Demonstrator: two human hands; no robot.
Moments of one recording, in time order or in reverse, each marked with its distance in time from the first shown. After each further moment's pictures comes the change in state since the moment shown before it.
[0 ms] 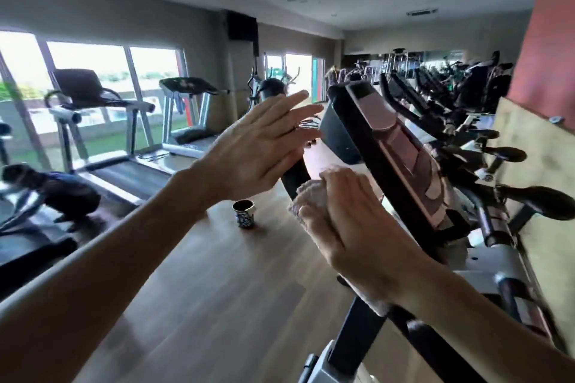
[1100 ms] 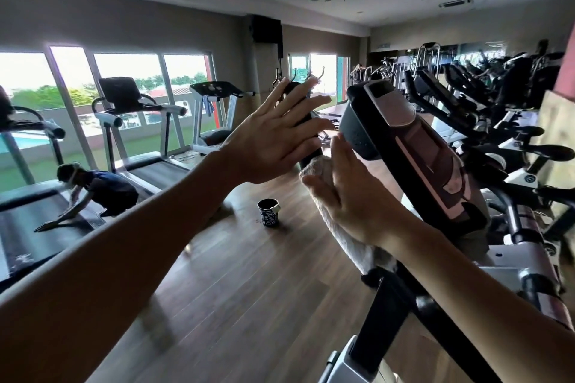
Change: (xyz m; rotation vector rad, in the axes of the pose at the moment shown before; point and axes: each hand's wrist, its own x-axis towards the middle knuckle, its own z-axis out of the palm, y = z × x) left_hand 0.002 -0.007 -0.010 0.157 -0.028 -0.021; right_hand 0.038 -0.005 -0.001 0.142 -0.113 0.050
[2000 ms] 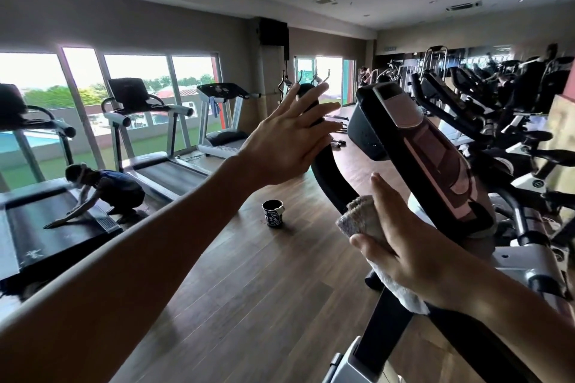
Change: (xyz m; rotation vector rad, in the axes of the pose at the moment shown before) left_hand -0.003 0.008 0.002 -0.059 0.092 -0.045; right_hand -0.068 0.035 -0.006 -0.091 -0.157 -0.039
